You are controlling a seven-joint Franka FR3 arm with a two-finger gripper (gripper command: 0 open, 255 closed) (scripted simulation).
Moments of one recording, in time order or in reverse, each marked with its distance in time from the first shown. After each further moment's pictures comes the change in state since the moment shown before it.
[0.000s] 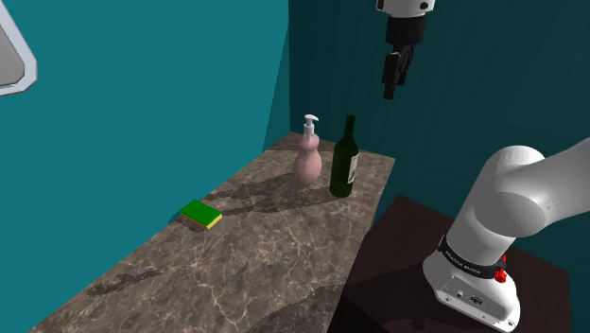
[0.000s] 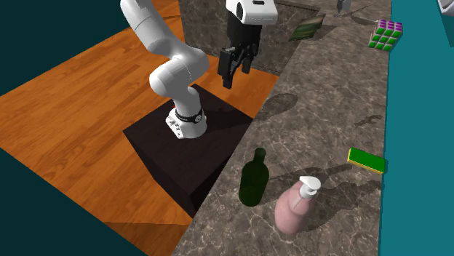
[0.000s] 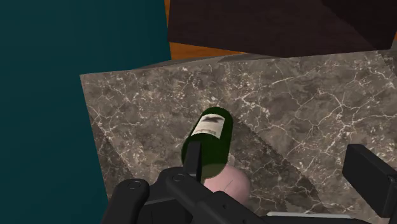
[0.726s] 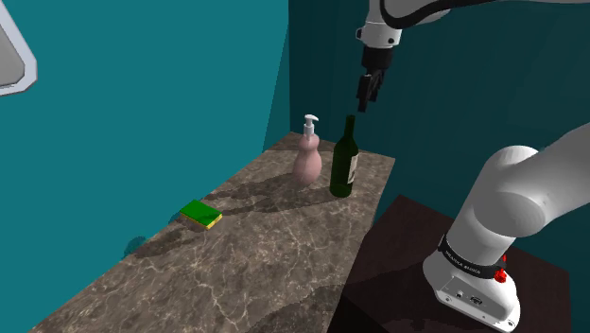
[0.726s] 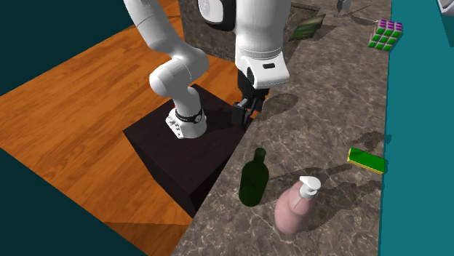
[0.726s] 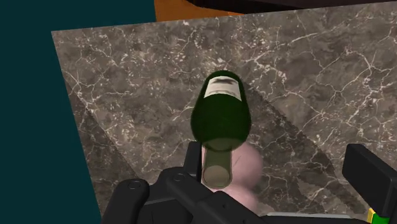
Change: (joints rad) arm -0.001 0.186 -0.139 -0.066 0.005 0.315 -0.109
